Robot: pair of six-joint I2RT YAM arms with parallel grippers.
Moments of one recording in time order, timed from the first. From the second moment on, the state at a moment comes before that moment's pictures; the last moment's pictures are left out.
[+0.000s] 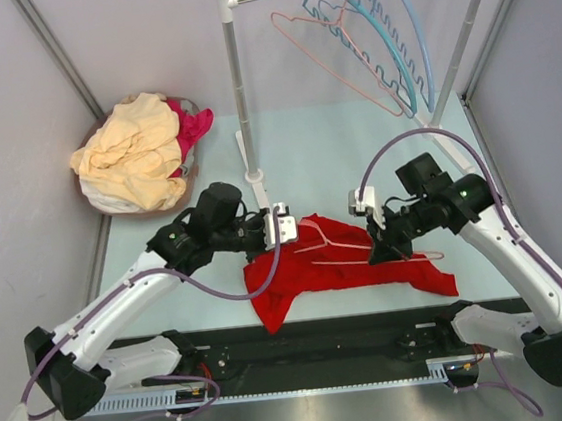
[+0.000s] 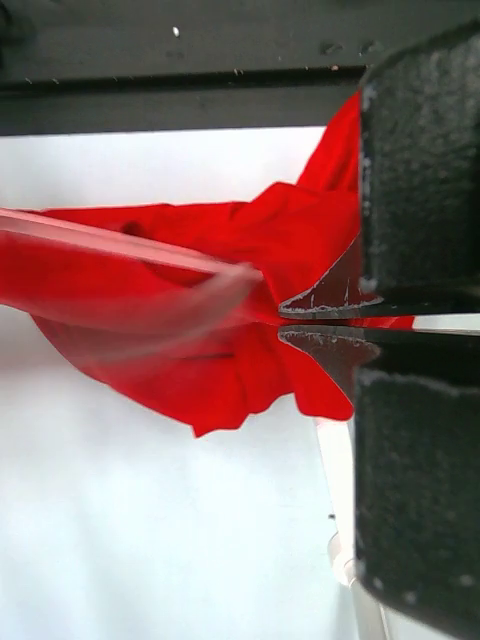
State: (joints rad) left arm -0.77 1.12 1.03 -0.56 0.51 0.67; right arm 0.46 1.08 1.19 -1.25 -0.72 -0.67
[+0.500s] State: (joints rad) left arm -0.77 1.03 1.07 -0.66 0.54 0.66; right arm 0.52 1.14 1.19 -1.00 -0.81 -0.59
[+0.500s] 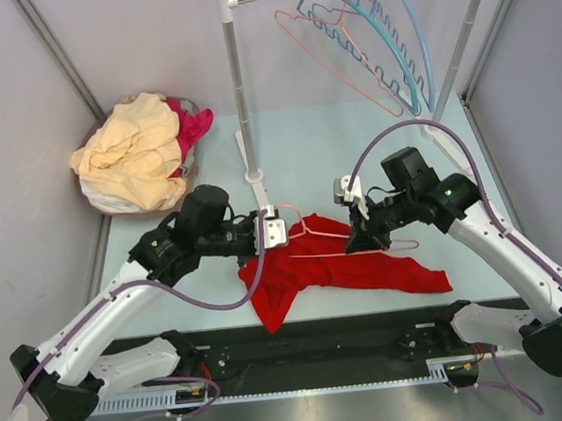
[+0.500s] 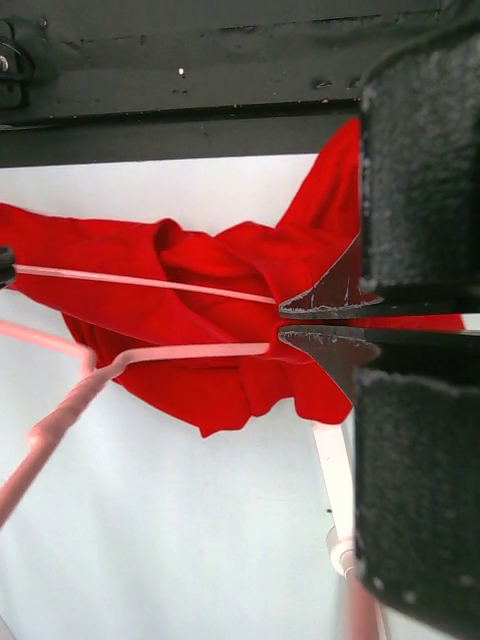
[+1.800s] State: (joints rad) left arm -0.53 0.97 0.95 -0.76 0.59 0.91; right arm 0.62 1.11 1.07 -0.67 -0.89 -0.50
